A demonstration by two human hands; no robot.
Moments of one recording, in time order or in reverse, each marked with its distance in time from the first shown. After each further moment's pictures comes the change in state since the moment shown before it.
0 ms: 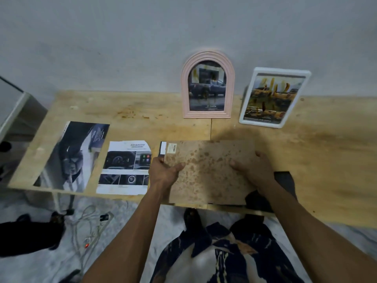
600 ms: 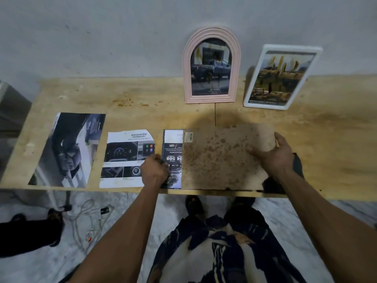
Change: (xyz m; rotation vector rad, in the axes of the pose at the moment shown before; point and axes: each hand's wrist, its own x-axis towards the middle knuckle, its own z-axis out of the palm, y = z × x) left_hand 0.043 -0.059 -0.024 0.159 -0.010 -0.045; right_hand -0.003 0.017 -0.003 -0.067 0.239 -0.015
